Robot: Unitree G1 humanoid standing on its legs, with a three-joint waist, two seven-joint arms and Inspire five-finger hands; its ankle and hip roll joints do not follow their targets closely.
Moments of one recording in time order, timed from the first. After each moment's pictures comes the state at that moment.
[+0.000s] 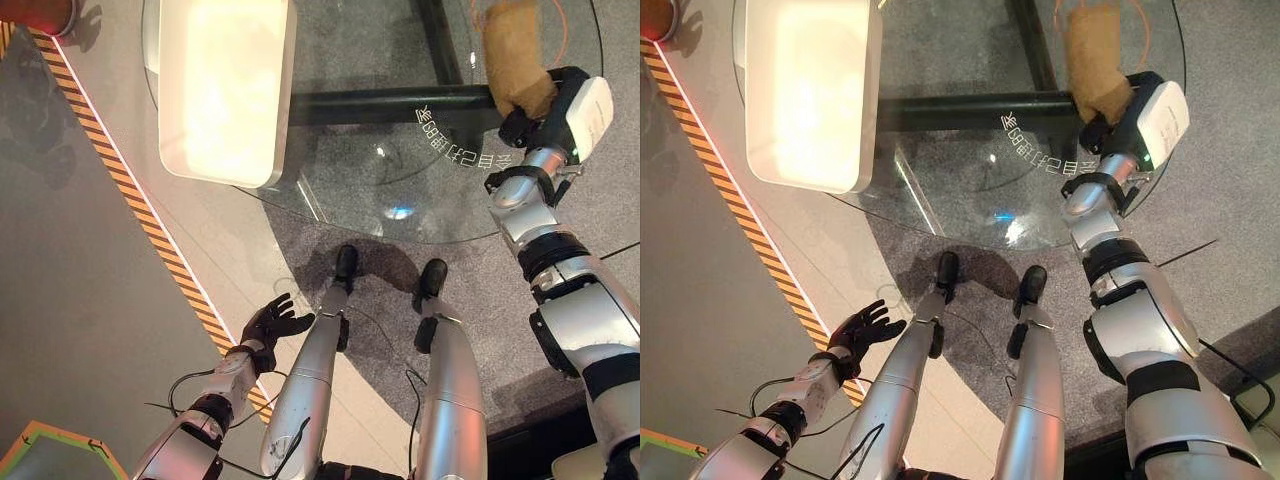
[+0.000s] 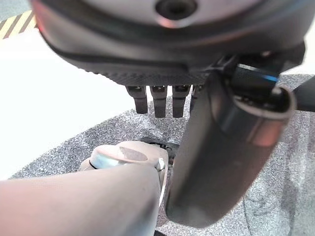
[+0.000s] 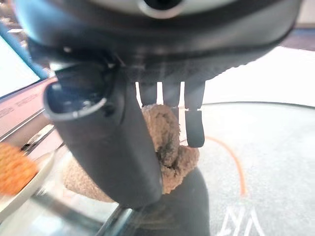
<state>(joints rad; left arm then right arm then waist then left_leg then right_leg) -0.42 0.28 -0.42 1.04 -0.77 -0.14 -0.06 -1.22 -0.56 0.51 1.14 0.16 0.02 -0.83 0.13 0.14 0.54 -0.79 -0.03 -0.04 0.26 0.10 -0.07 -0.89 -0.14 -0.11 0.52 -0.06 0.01</state>
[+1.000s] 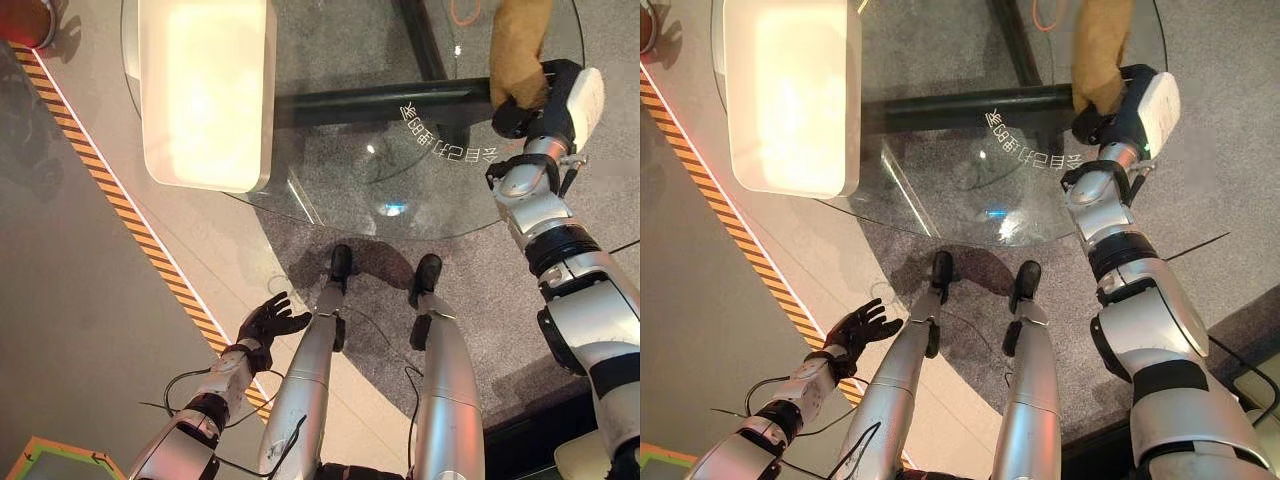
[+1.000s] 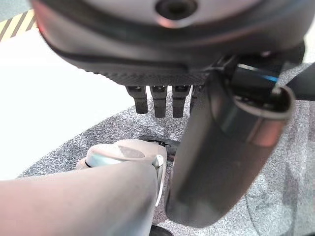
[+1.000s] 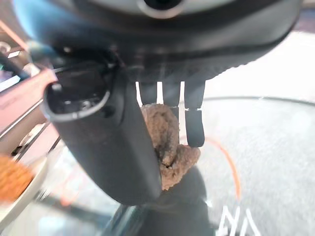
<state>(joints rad) -0.42 0.29 -0.42 1.04 -0.77 -0.14 -0.07 -1.22 -0.56 0.58 1.04 0.20 0.04 -0.66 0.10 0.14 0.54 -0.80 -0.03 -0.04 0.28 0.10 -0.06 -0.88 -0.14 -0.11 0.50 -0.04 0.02</state>
